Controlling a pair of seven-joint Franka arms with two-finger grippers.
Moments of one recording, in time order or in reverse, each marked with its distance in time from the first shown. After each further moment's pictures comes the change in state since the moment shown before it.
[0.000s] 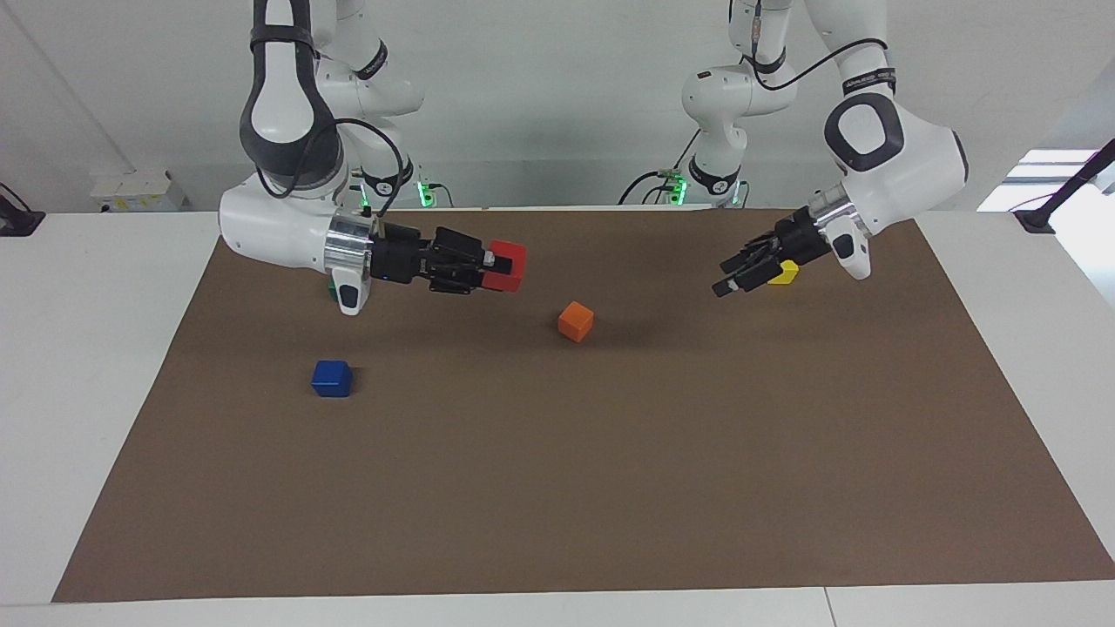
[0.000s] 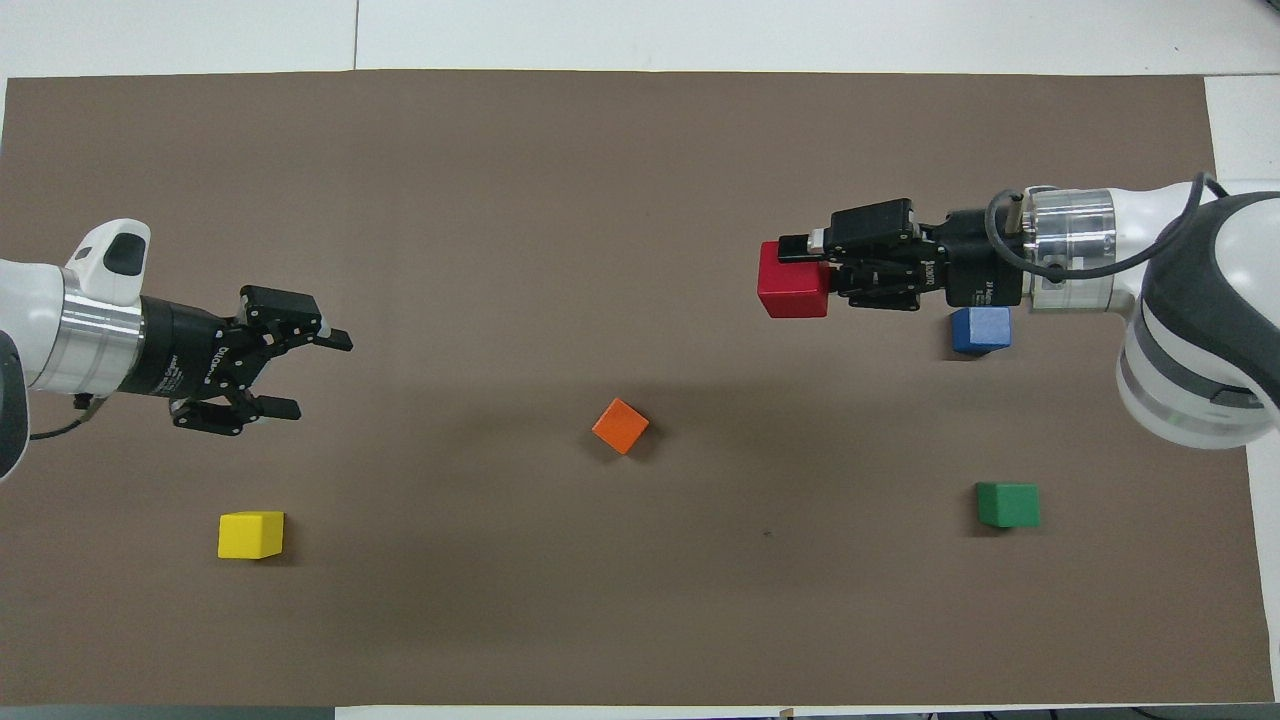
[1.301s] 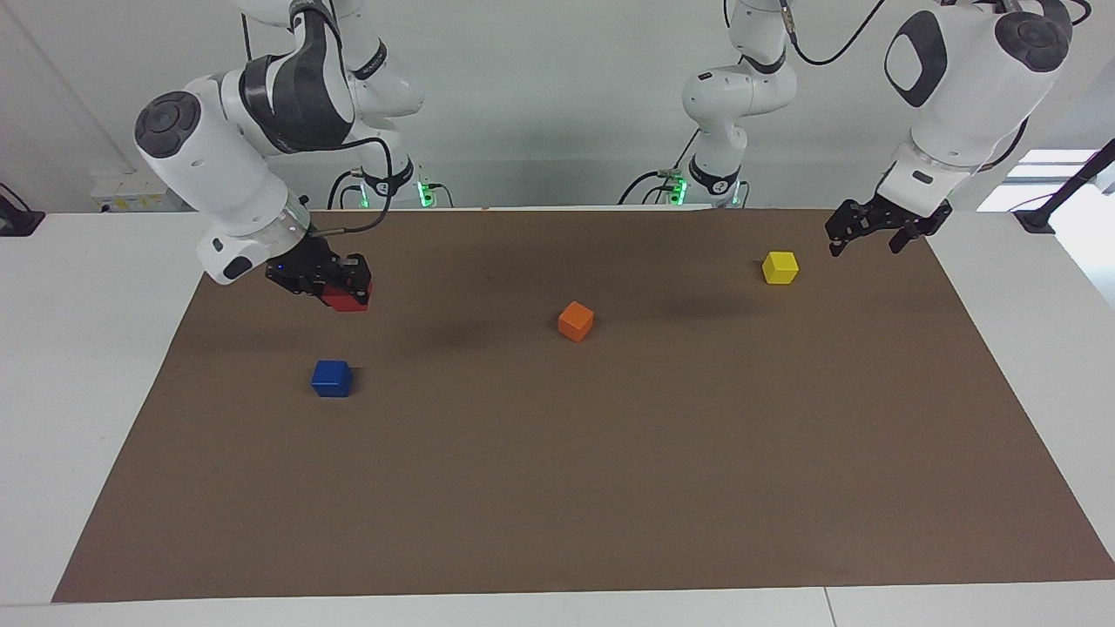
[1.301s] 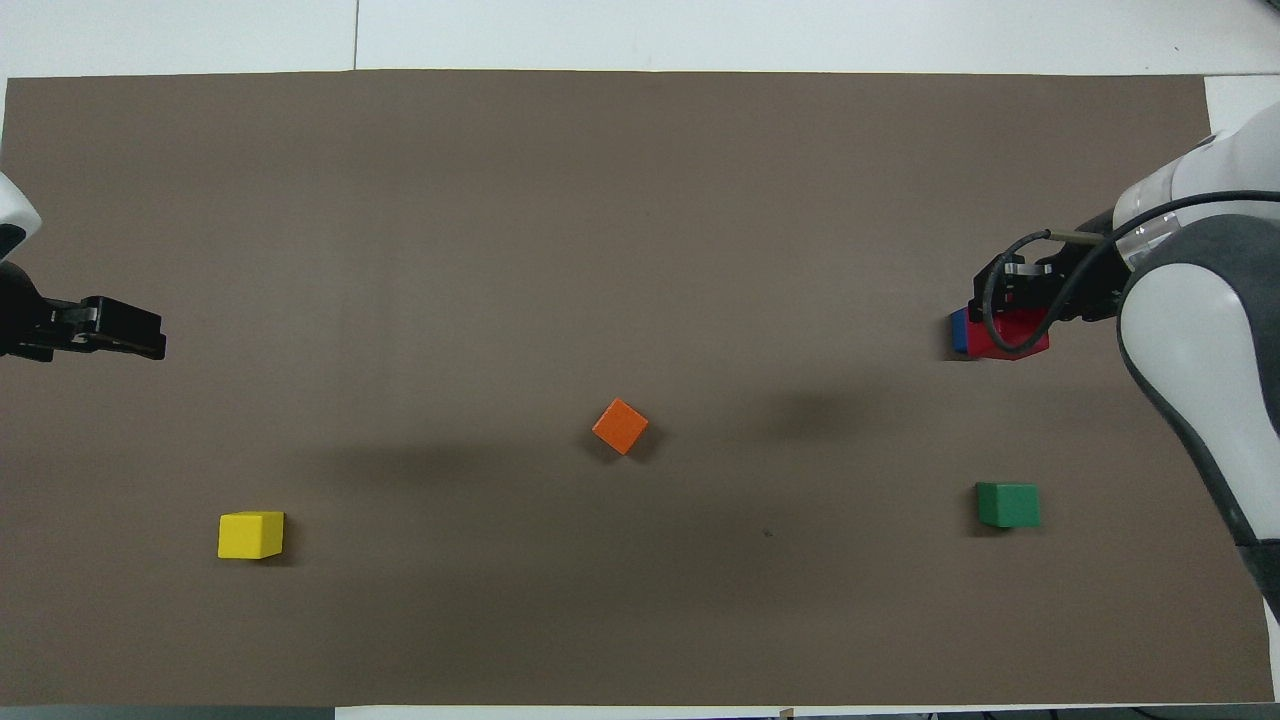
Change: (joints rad) left arm 0.001 0.025 -0.011 0.318 0.532 -0.186 0.425; right arm -0.034 0.015 -0.008 0.188 -1.010 -0.198 0.220
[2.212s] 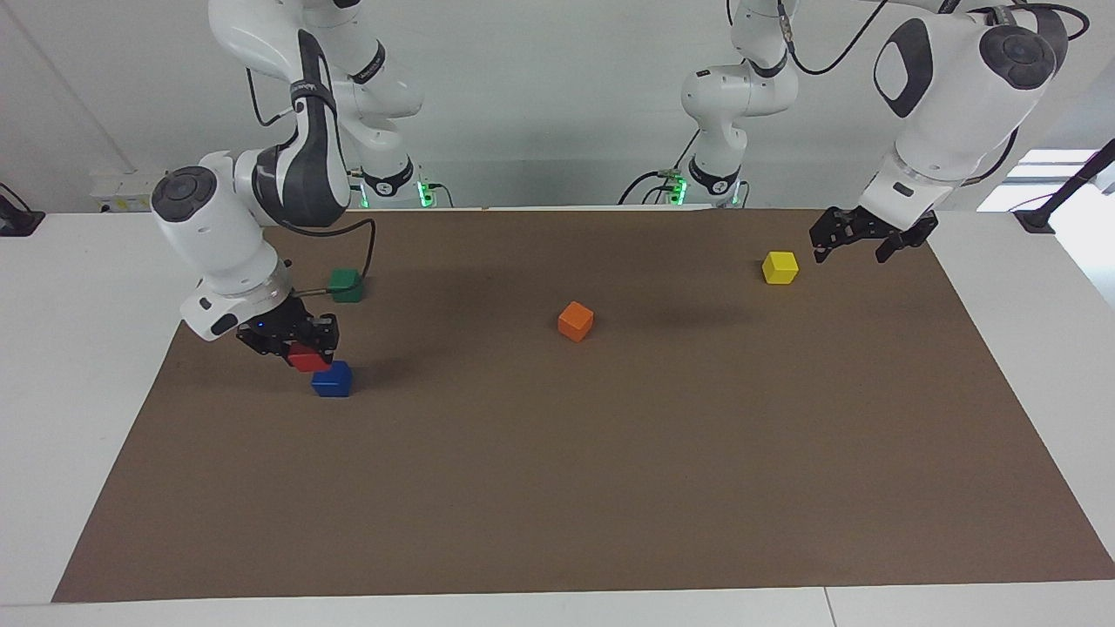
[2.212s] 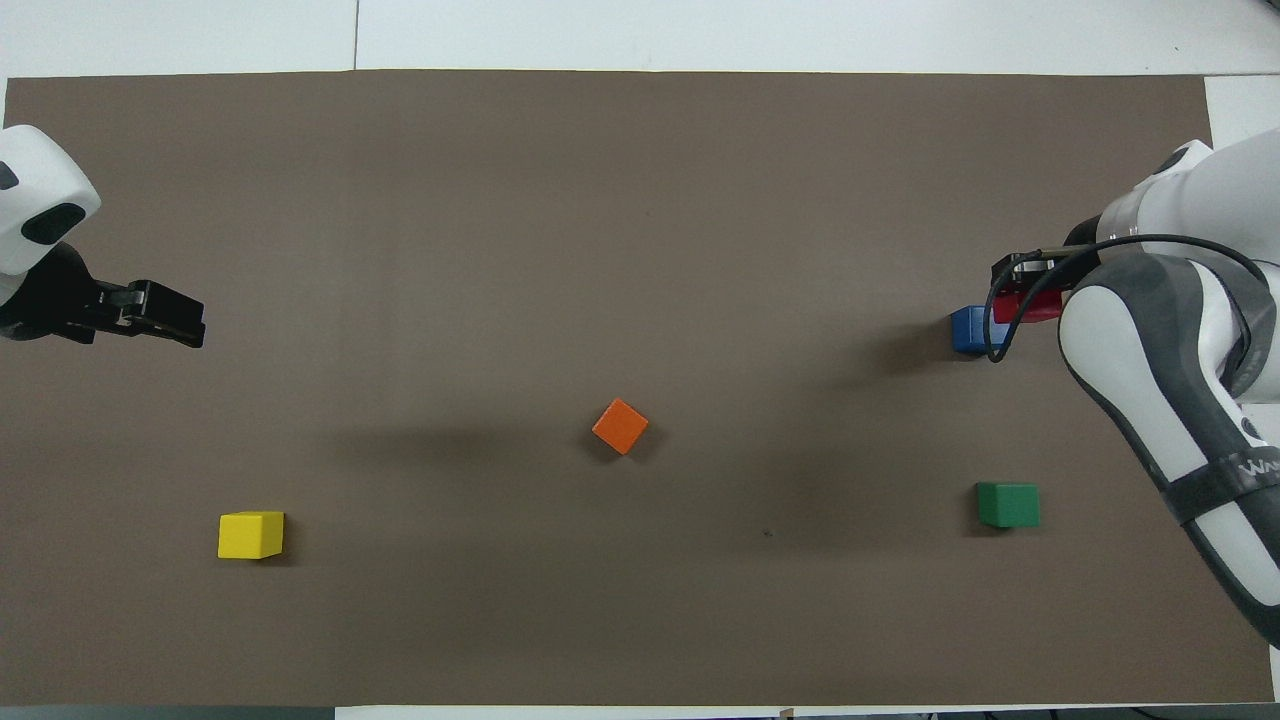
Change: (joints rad) left arm -0.141 0.055 0.087 0.044 0.000 -0.023 0.001; right arm -0.076 0.073 -0.001 -0.181 -0.113 0.389 -0.168
